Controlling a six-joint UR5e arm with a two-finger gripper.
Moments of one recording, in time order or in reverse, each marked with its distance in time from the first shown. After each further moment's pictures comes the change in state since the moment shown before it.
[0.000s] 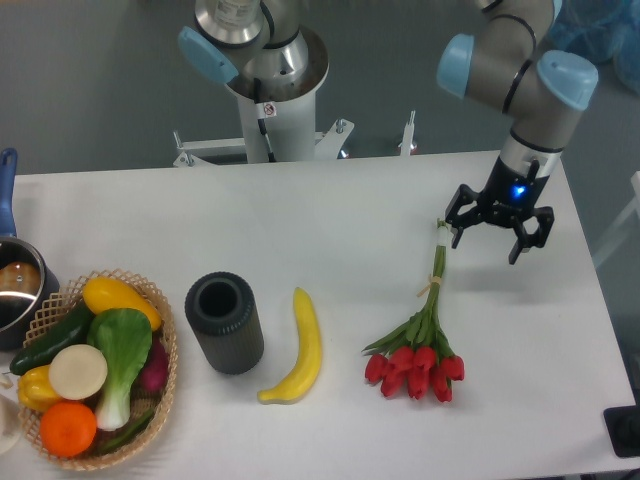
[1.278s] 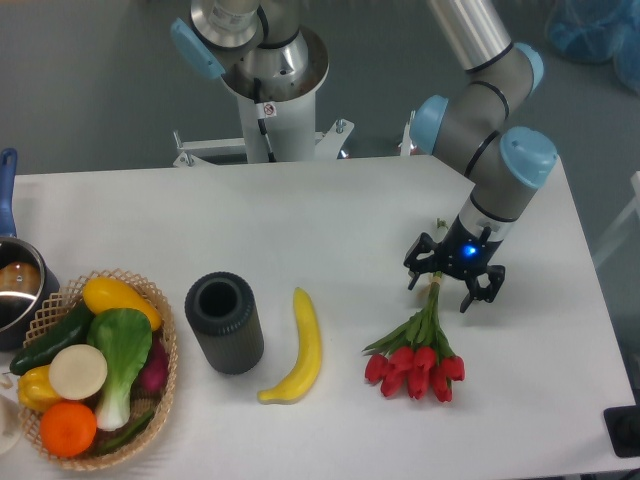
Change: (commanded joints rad) arm -0.126 -0.124 0.014 0.090 0.031 0.012
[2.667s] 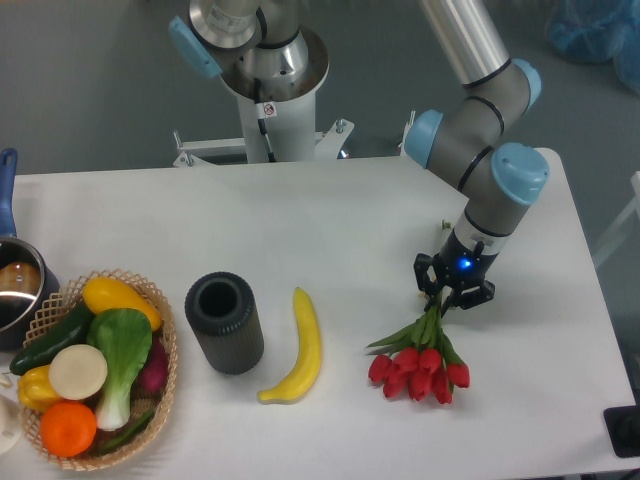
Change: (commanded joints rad) arm -0.005 -0.012 0.018 0.006 0.058 -0.020
